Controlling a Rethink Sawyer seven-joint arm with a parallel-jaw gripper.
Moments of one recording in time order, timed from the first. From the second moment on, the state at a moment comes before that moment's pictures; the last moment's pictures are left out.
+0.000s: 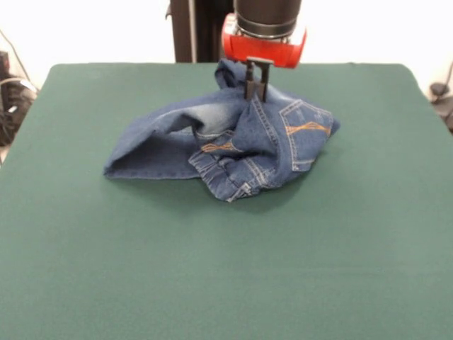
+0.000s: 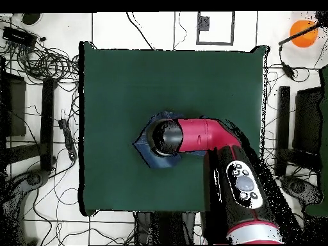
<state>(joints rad) -0.30 -0.68 0.20 1.65 -0.32 0.72 2.08</state>
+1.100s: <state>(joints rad) -0.29 -0.68 0.21 1.58 -0.25 0.86 2.08</state>
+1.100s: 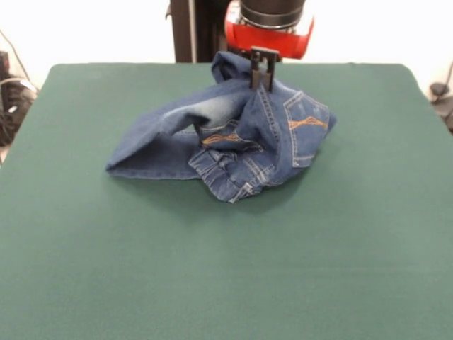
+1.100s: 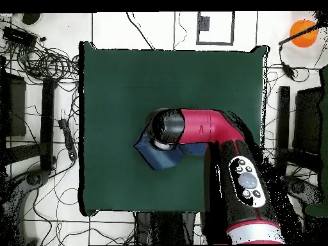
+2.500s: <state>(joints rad) -0.14 -0.66 0.19 1.46 -0.10 0.88 2.08</state>
